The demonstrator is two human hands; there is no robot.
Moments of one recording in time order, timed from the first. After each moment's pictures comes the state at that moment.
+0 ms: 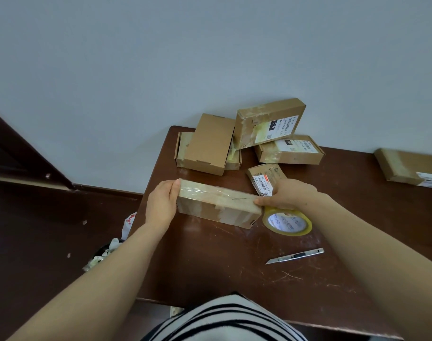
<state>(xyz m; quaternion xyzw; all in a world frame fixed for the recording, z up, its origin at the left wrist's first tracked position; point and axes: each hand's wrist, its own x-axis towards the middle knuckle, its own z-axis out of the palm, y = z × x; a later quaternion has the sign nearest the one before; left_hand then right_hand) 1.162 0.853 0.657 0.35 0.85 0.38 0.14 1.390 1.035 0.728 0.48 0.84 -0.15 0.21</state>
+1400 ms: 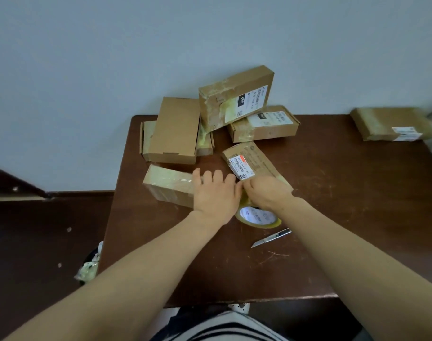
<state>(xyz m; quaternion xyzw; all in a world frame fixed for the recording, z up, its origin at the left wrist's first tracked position) 1.293 0.935 0.681 0.61 0.79 -0.02 0.04 1.404 1.008 0.703 0.45 0.87 -0.16 0.15</state>
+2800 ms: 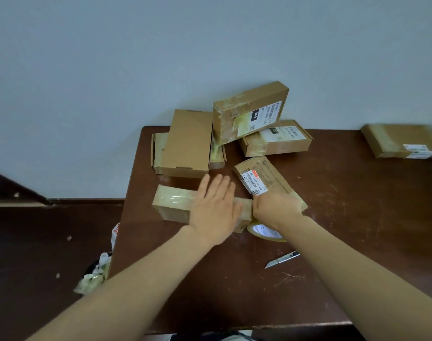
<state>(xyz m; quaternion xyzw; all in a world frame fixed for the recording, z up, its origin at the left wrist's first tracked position) 1.250 0.923 0.678 0.66 0.75 0.01 0.04 1.384 1.009 0.687 0.47 0.86 -0.03 0.20</state>
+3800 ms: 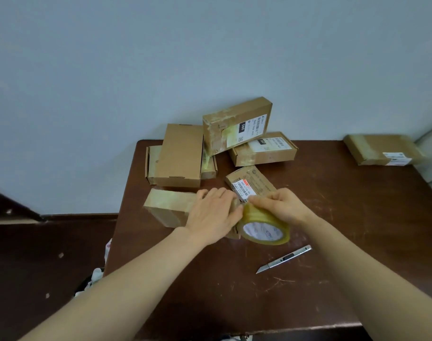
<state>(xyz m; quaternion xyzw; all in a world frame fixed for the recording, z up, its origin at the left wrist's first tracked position) 1.260 0.927 0.705 0.69 0.70 0.17 0.09 1.429 1.008 0.736 0.52 0.66 -0.54 -0.08</state>
